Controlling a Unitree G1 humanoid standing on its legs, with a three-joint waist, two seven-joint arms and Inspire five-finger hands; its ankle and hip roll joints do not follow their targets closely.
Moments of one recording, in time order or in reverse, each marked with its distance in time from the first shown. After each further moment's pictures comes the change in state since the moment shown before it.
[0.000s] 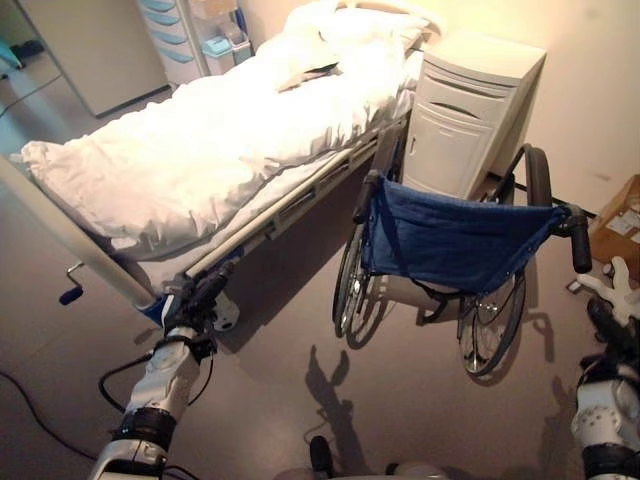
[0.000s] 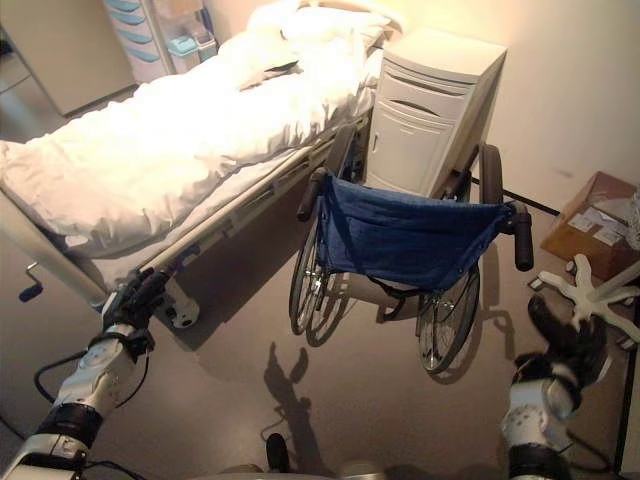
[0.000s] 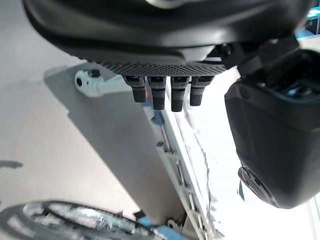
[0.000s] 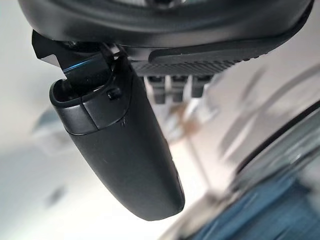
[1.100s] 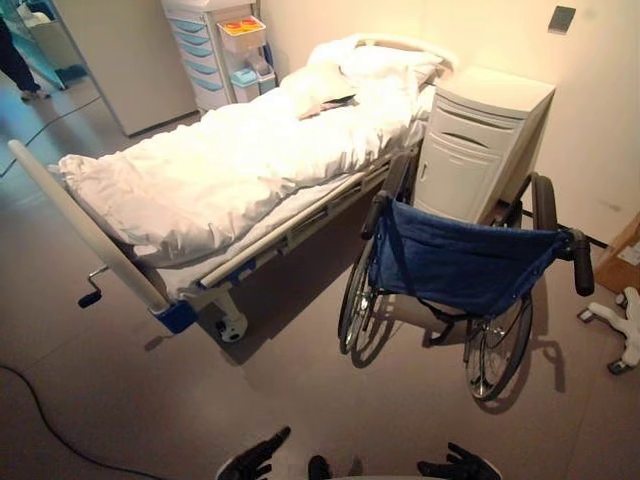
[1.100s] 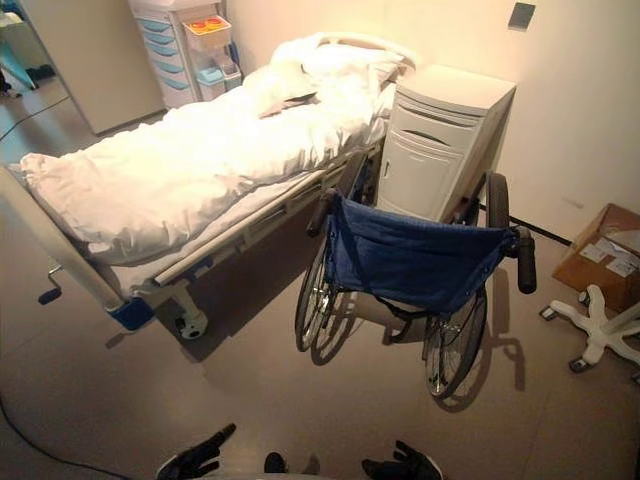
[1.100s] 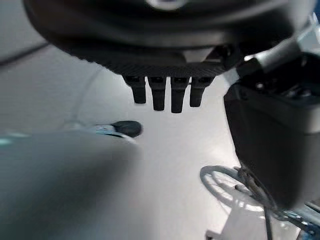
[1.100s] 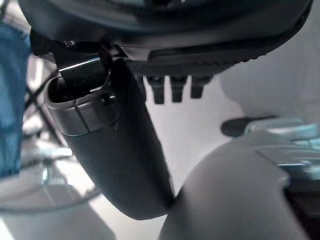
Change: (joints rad) left arm 0.253 -0.263 -0.101 0.610 0.246 -0.129 -0.246; right arm 0.074 0.178 0.506 0.522 -0.691 0.116 0.459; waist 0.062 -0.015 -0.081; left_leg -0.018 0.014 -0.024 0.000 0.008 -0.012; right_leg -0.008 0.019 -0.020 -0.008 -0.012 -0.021
